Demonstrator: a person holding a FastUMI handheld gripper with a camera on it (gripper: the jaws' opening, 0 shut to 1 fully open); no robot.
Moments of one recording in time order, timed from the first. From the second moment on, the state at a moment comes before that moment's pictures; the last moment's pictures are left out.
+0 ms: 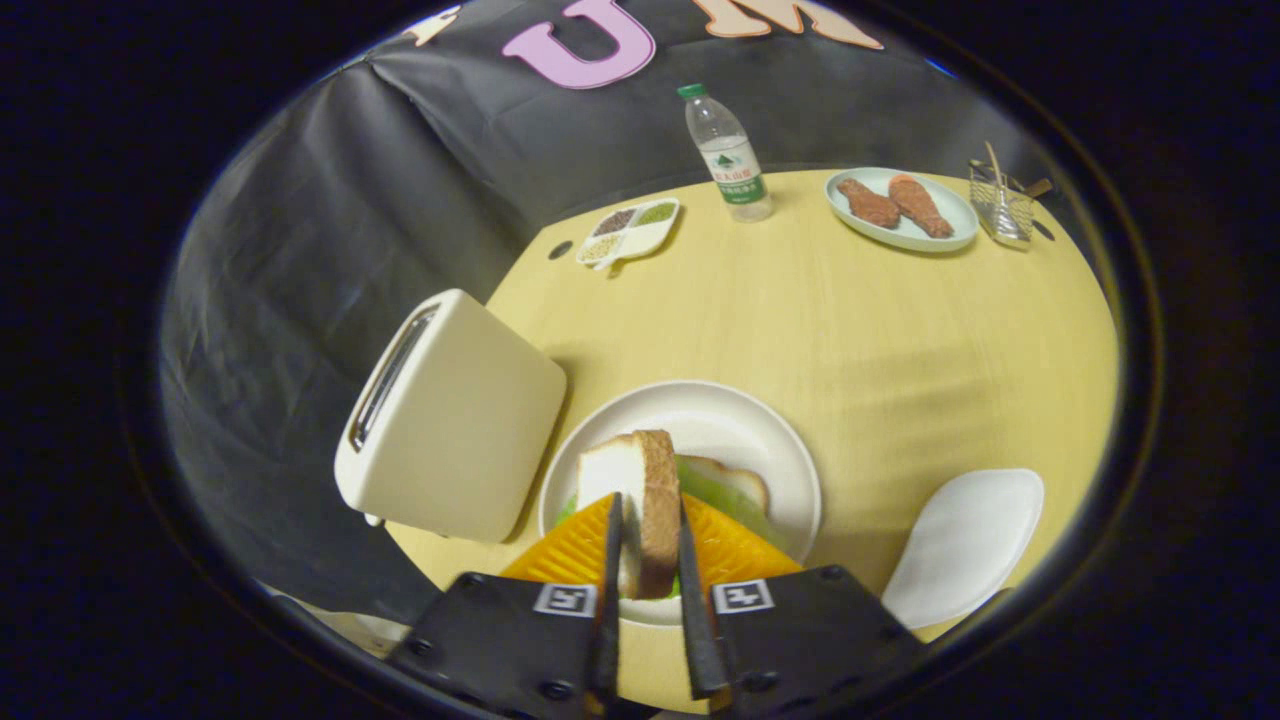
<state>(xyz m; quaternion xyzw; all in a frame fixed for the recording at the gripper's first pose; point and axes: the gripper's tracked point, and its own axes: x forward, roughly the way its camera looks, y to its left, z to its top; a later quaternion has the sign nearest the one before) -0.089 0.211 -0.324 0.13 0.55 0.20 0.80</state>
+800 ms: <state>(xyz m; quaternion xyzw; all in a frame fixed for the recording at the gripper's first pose) -0.077 0.169 -0.251 0.16 0.46 0.23 0.84</state>
